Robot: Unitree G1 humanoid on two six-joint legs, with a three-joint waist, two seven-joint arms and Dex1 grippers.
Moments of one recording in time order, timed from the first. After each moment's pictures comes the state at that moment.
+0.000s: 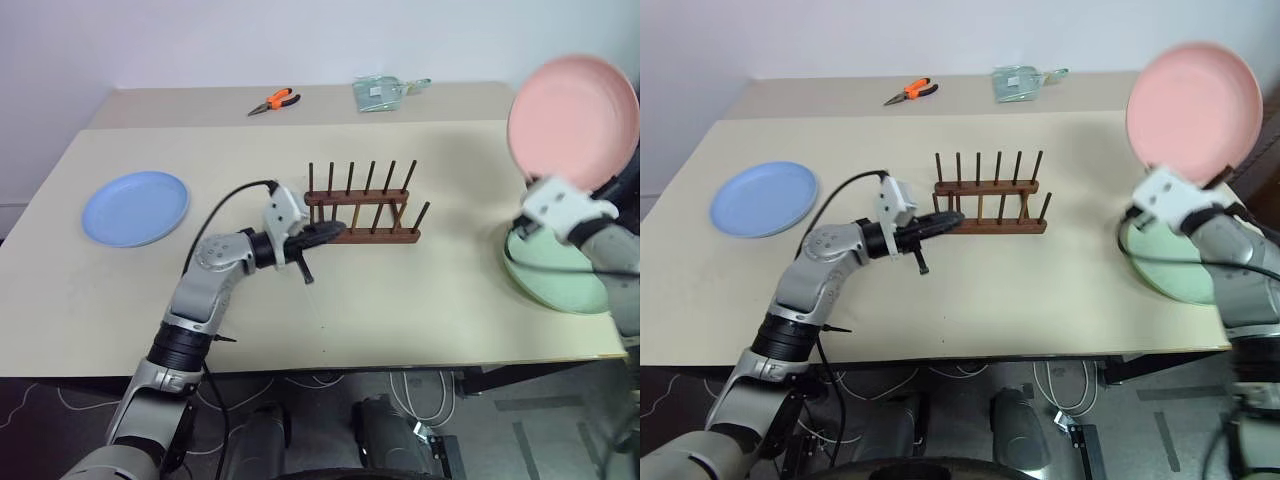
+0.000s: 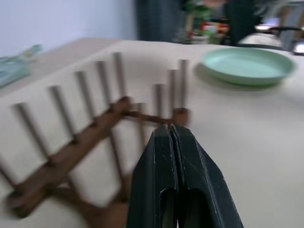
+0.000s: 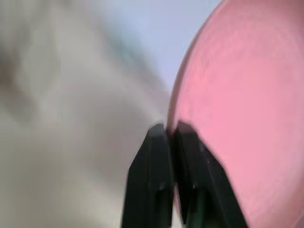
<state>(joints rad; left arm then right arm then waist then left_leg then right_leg) -0.56 0.31 -0.11 0.09 -0.26 0.25 -0.85 -0.37 -0.71 -0.21 -0.18 0.32 0.25 0.43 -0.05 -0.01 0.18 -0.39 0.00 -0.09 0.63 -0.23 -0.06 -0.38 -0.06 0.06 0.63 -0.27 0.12</state>
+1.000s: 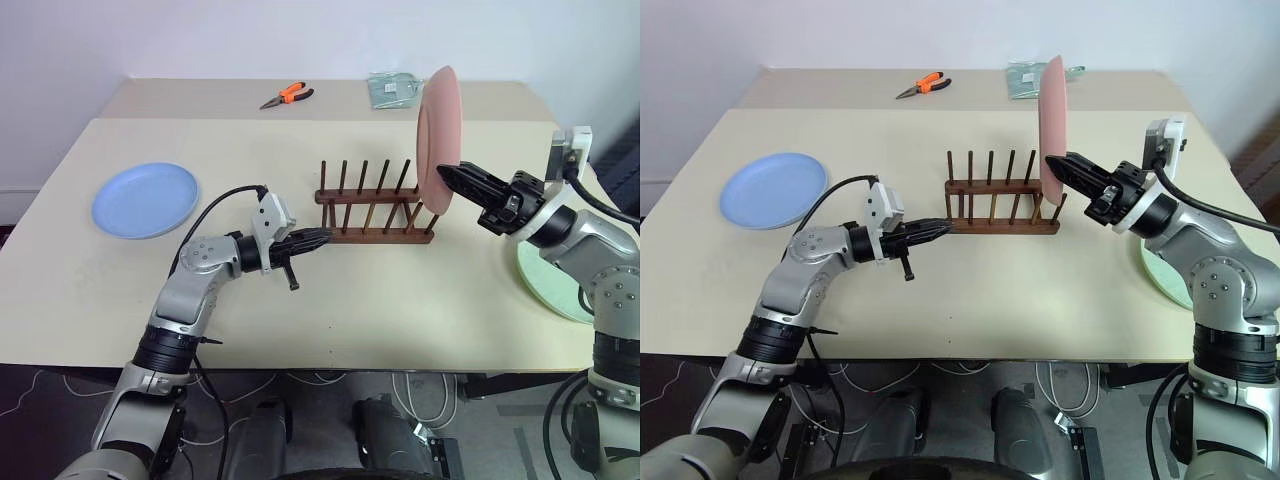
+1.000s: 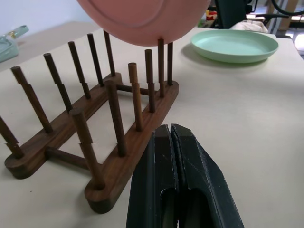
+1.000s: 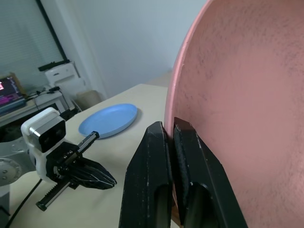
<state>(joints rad) -0.50 0.37 -0.13 0.03 -0.28 0.25 -0.96 -0.44 -0.69 -0.31 -0.15 0.96 0.69 0.76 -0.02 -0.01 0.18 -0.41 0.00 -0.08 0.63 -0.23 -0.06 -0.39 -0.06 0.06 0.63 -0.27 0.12</state>
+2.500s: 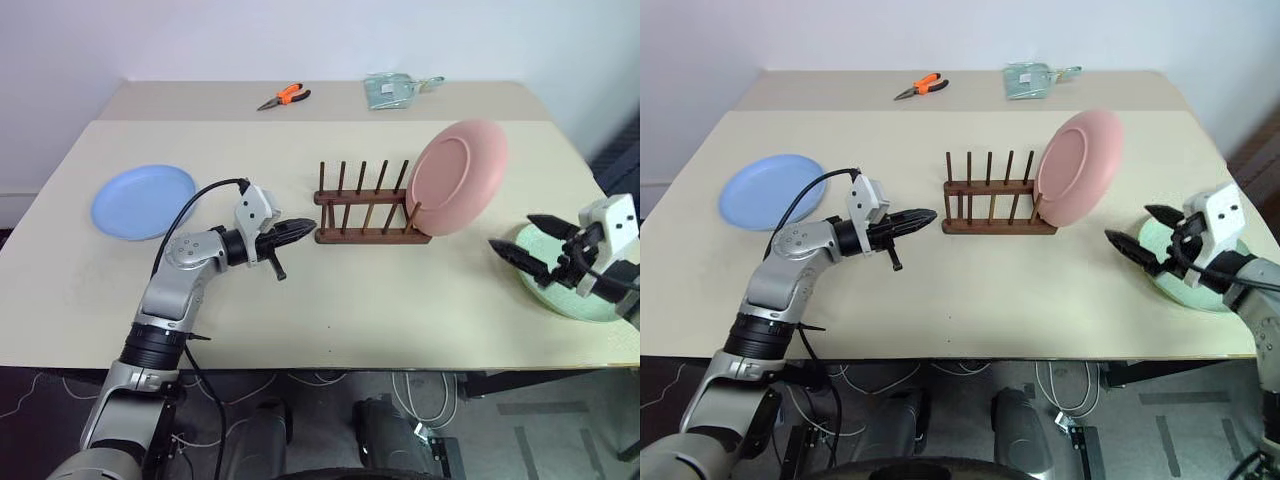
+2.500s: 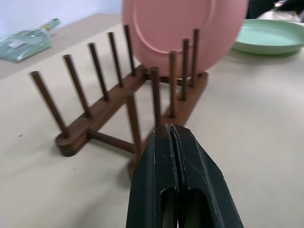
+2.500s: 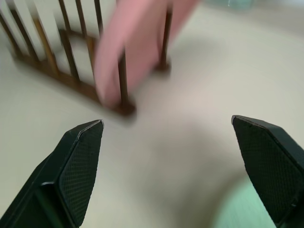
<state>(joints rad) -0.51 0.42 -0.10 0.06 -0.27 0.25 -0.94 0.02 -0.92 -0.41 -0.16 0.43 0.46 0.75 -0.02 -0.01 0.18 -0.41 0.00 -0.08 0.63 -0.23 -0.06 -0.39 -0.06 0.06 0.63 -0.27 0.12</state>
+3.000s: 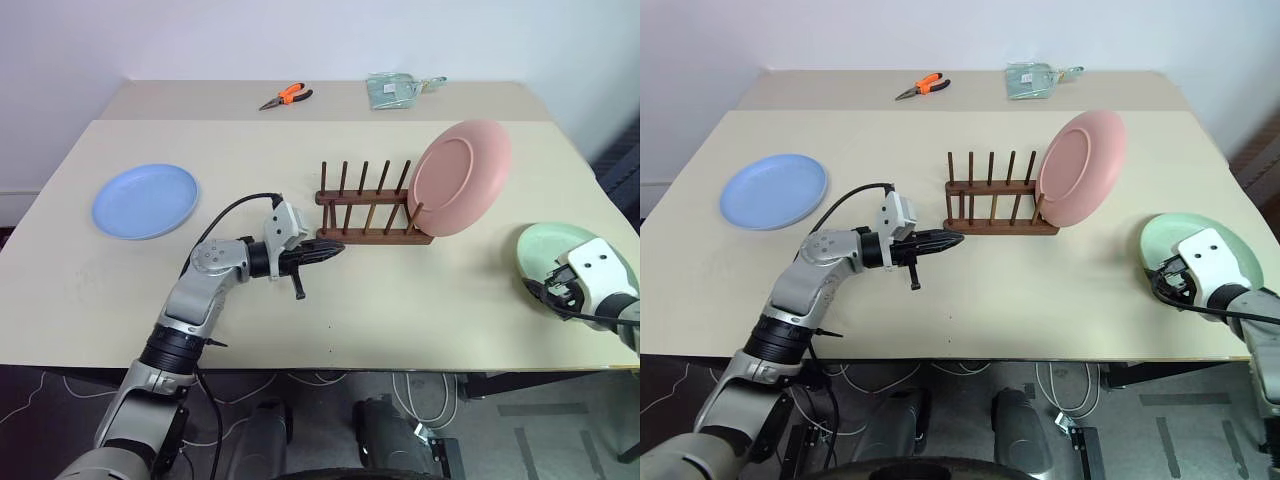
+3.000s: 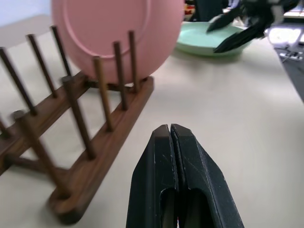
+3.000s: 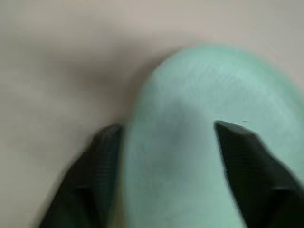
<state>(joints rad) -0.51 0.36 -0.20 0.05 -0.27 0.25 -1.00 0.08 -0.86 -0.34 -0.08 0.17 0.51 0.57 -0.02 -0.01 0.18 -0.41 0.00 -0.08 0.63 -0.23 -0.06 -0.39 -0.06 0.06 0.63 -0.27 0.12</state>
